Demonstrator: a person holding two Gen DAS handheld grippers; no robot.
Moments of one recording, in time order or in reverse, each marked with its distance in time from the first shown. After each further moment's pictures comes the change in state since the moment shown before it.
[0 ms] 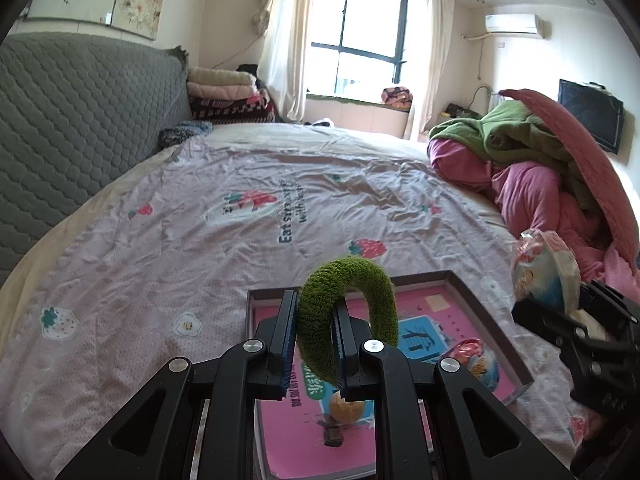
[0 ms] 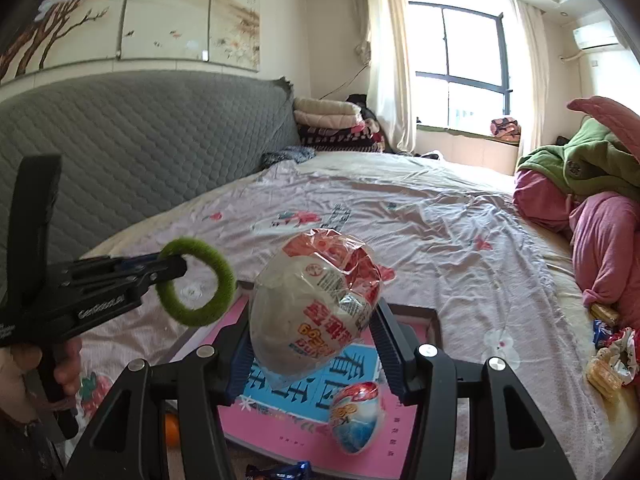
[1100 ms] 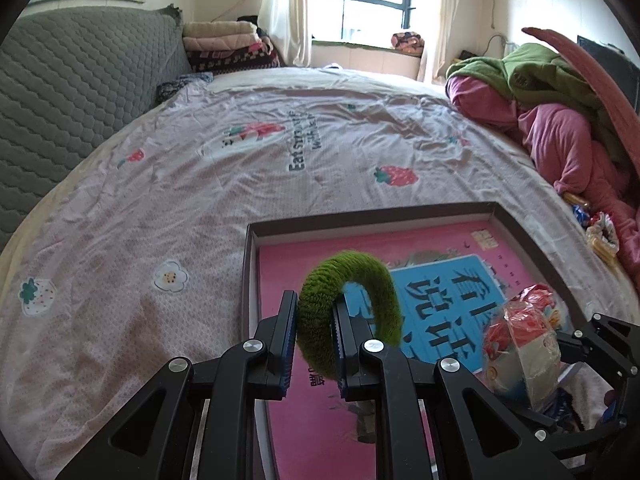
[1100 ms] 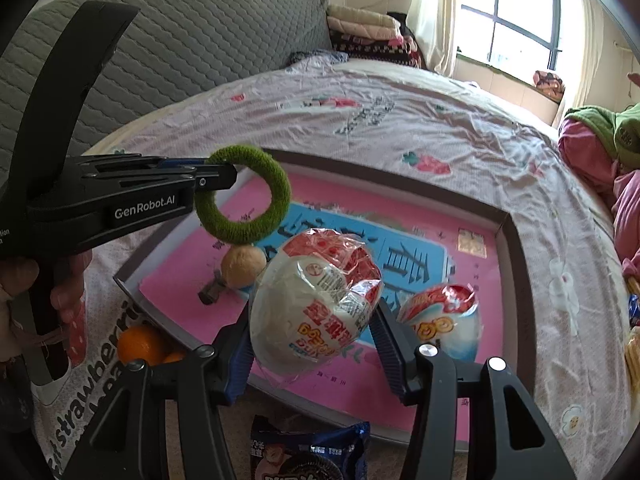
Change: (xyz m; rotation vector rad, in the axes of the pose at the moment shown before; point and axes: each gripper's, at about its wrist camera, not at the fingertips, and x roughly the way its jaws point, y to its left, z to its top) left arm 0.078 0.008 -0.037 0.041 0.196 0.056; right arm 0.075 0.033 -0.070 -0.093 0.345 0.054
